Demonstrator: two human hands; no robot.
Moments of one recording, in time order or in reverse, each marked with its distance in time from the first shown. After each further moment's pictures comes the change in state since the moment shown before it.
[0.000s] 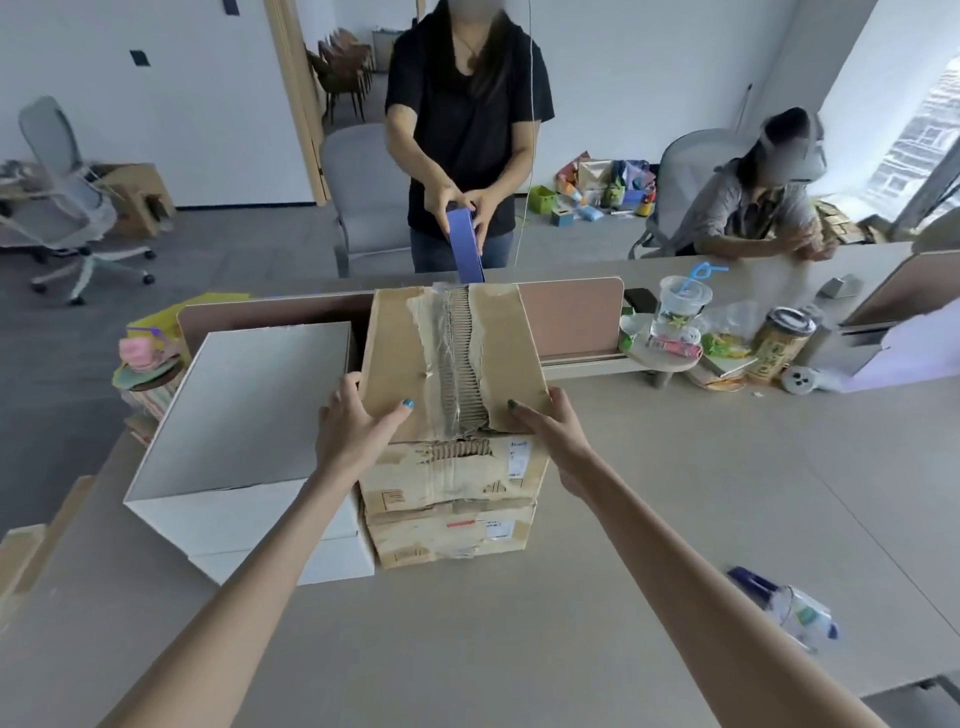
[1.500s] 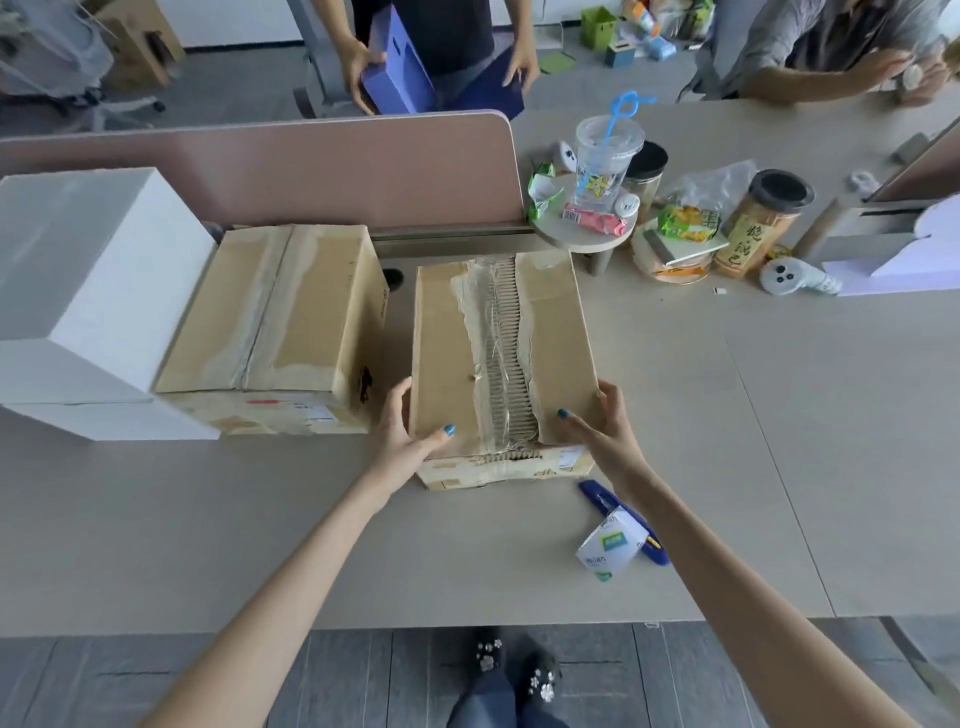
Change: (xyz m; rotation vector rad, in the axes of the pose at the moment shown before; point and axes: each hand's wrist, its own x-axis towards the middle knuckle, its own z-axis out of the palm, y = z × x) left_hand -0.175 0.106 0.303 -0.310 -0.298 -0.188; right_hand 0.007 0.137 -0.351 -0.072 -0.118 0.100
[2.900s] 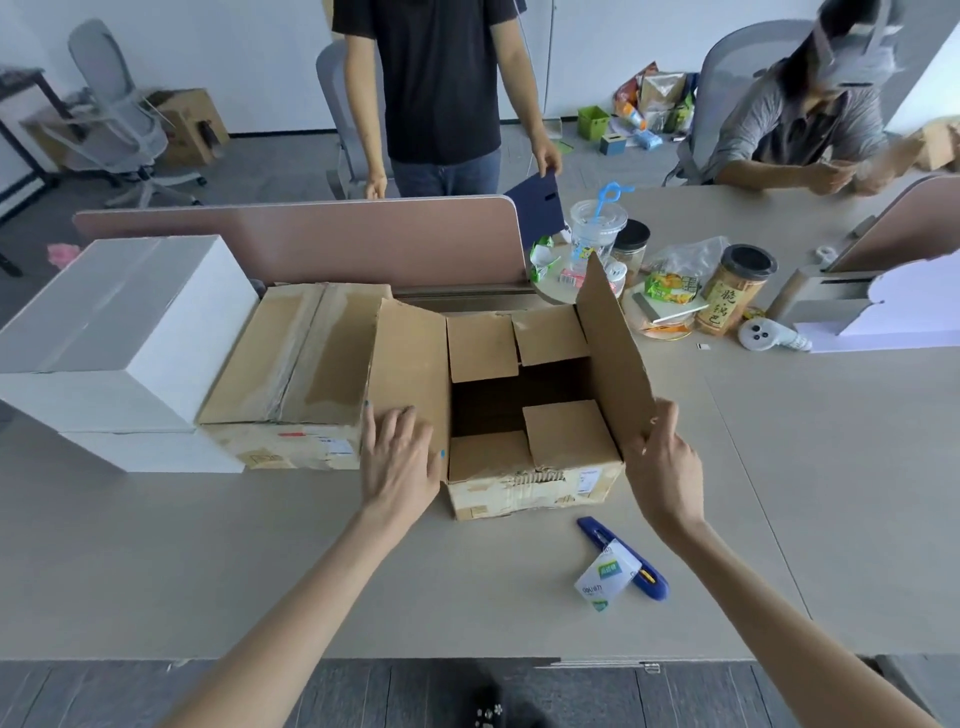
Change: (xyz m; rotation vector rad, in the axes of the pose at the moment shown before) left_hand -0.019 0.019 -0.017 1.212 0.351 0.430; right_hand -0.035 -0.039 -0.036 -0.882 0.472 -0.369
